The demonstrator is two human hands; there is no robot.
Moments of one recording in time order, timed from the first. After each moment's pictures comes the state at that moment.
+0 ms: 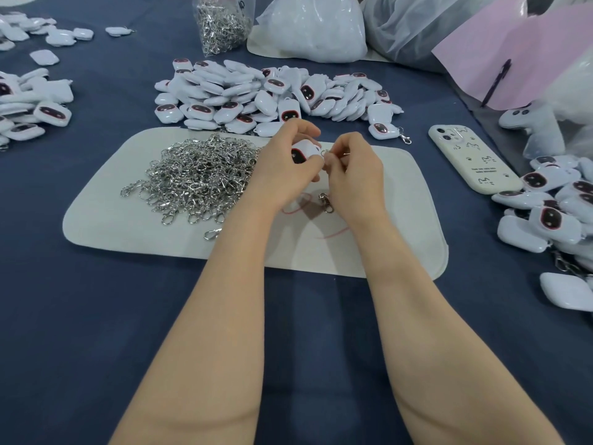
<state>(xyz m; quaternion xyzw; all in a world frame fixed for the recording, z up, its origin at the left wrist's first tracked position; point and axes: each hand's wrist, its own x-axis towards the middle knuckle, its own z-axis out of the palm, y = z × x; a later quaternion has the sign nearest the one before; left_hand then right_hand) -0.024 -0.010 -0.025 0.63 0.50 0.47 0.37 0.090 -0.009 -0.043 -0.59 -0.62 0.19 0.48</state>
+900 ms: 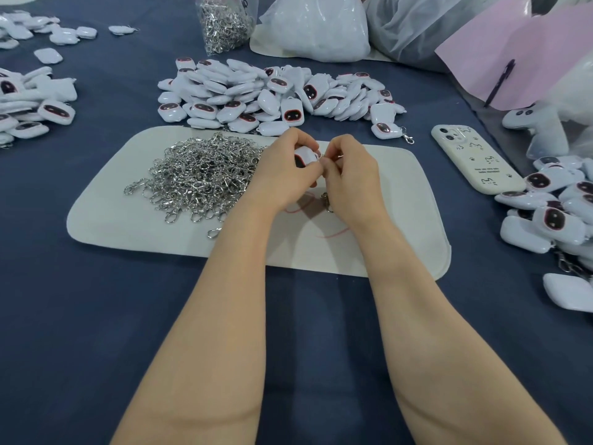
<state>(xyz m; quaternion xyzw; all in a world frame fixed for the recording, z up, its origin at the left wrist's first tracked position) -0.028 -0.010 -0.027 0.63 0.53 0.43 0.37 0.087 -0.011 -0.043 -0.58 -0.67 0.18 0.43</state>
